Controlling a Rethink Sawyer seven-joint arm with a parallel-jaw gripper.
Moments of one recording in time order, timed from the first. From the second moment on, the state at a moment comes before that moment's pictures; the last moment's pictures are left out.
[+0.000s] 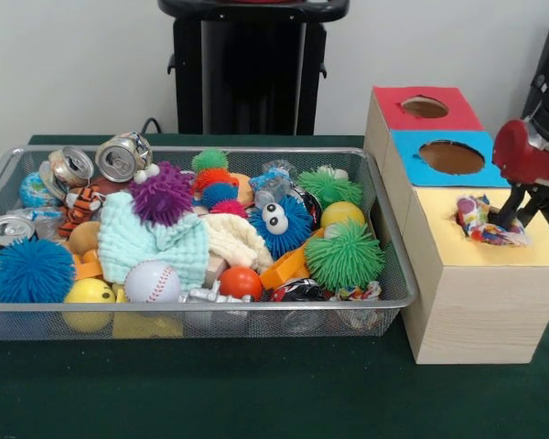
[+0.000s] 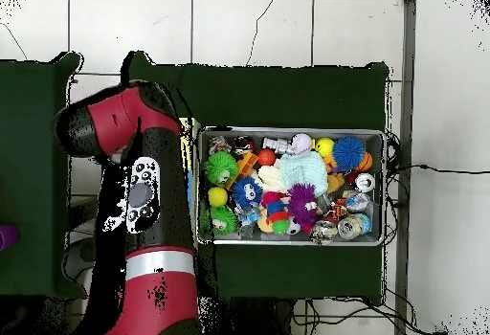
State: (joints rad) arm 0.21 -0.36 -0.07 0.97 -0.26 1.02 2.06
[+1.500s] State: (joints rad) arm 0.18 -0.40 -0.10 1.28 -0.20 0.48 2.15
